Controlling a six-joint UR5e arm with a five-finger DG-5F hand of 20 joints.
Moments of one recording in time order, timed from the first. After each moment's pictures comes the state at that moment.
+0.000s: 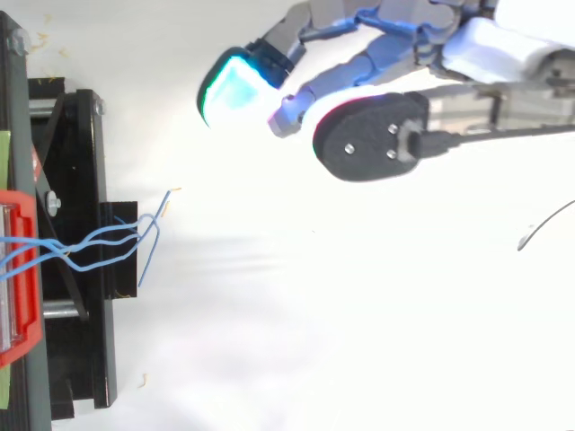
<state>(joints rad) 0.12 -2.07 -1.37 -2.91 -1.20 -0.10</state>
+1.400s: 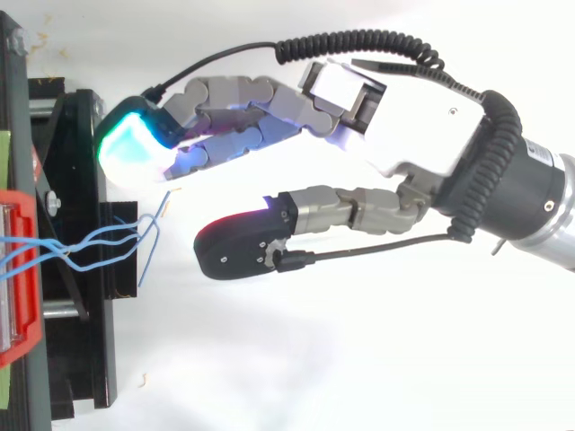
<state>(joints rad) 0.21 -2.24 -1.37 -2.47 -1.03 -0.39</state>
